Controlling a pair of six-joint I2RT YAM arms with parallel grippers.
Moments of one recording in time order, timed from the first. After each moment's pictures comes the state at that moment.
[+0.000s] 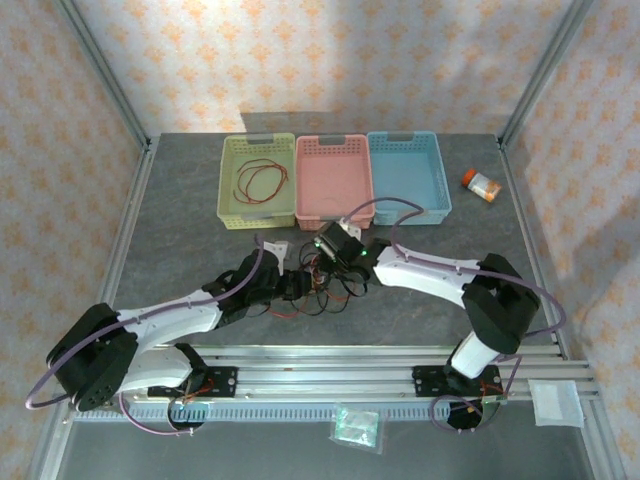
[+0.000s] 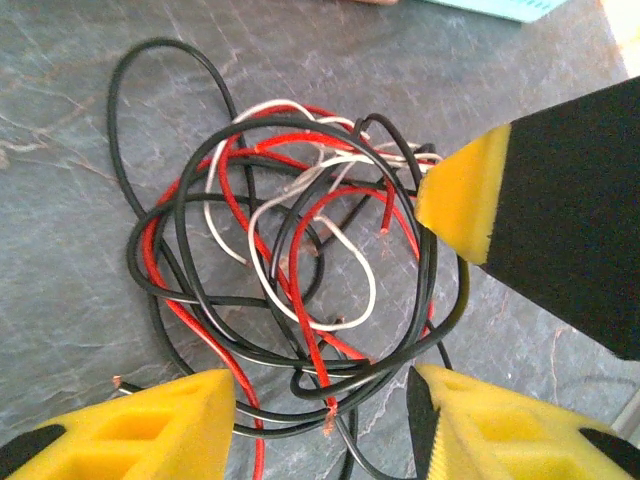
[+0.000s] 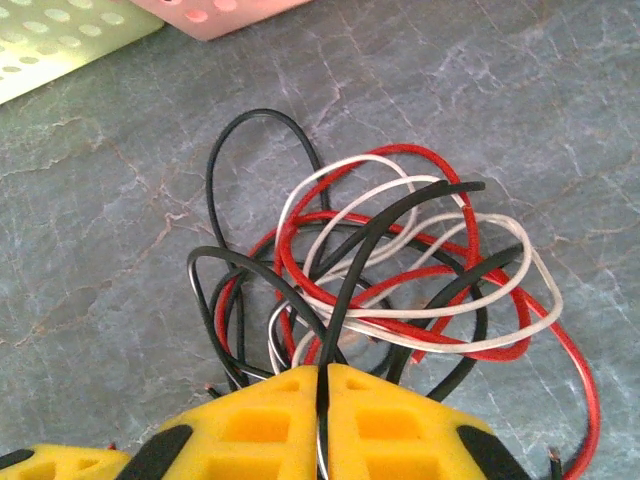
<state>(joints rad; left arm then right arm) -0.70 1.22 0.46 0.10 0.11 -0.69 0.90 1.61 1.04 -0.45 0.17 1.05</state>
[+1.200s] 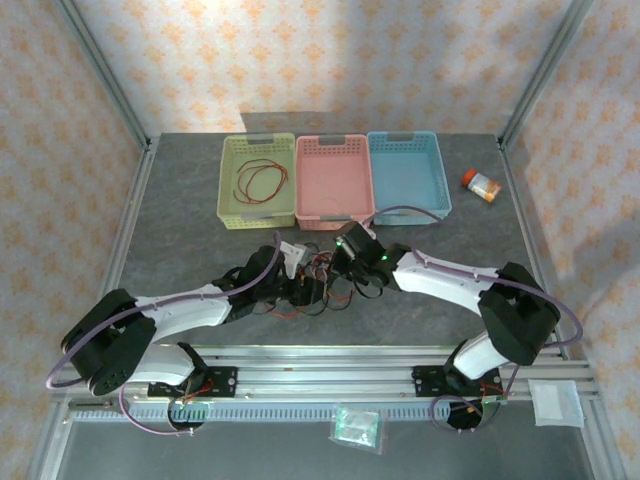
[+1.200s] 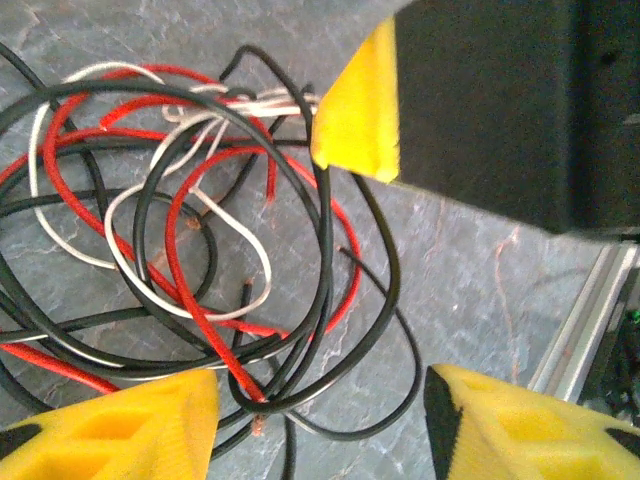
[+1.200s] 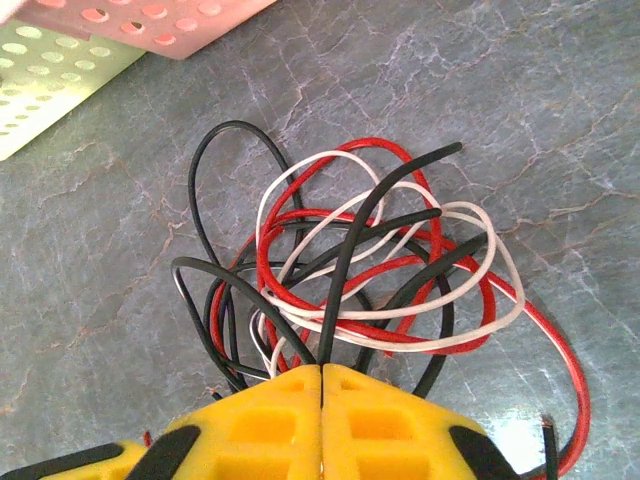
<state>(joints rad) -0.70 1.33 0.49 0.19 0.32 -0.52 0.82 1.50 0.89 -0.32 0.05 1.11</state>
